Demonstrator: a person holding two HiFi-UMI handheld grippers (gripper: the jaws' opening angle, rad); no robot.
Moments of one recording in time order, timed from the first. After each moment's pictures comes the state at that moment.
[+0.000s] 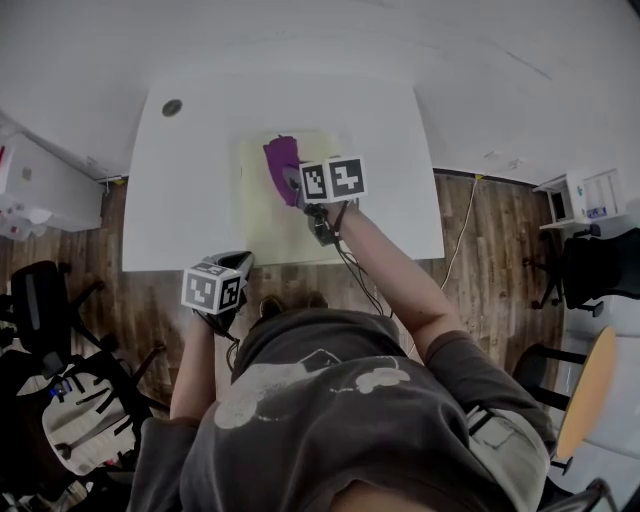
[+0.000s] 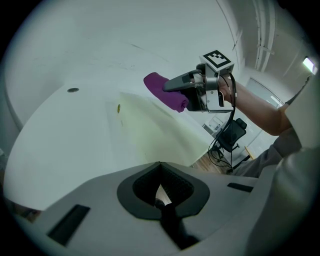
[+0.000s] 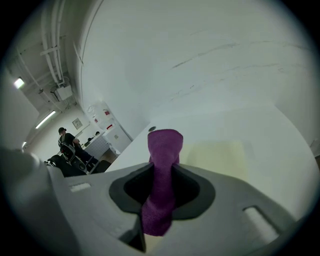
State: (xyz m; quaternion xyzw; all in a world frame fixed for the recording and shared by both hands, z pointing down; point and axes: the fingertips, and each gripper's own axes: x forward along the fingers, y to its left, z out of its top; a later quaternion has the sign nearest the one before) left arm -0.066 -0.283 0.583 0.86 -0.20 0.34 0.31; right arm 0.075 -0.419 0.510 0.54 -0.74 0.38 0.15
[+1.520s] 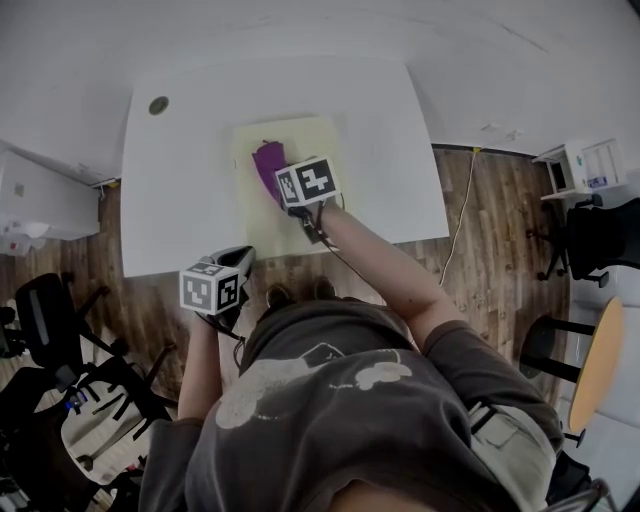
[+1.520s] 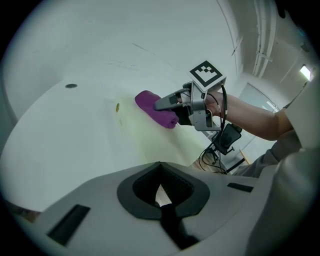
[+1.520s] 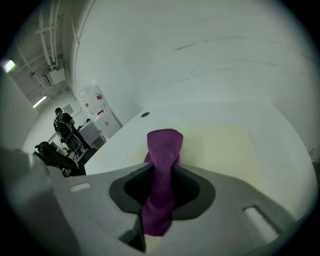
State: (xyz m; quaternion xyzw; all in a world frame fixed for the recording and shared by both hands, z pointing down) left arm -0.067 -0.285 0.582 0.87 -0.18 0.32 0.33; right arm 0.059 -0.416 0.566 0.55 -0.71 0.37 0.23
